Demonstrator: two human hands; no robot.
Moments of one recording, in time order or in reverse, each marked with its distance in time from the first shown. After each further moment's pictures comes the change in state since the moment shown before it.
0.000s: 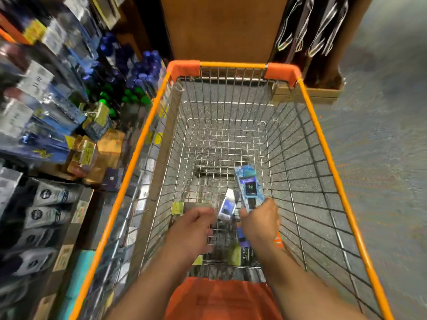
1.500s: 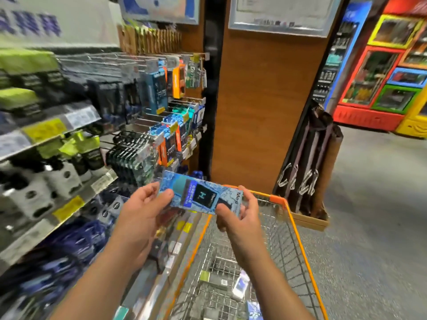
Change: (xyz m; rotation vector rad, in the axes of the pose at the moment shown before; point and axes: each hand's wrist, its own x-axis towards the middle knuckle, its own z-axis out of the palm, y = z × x) left_hand -0.341 0.070 -0.230 -0.645 0.086 0.809; right_hand -0.338 -0.221 -0.252 1.051 -0.556 -0.719
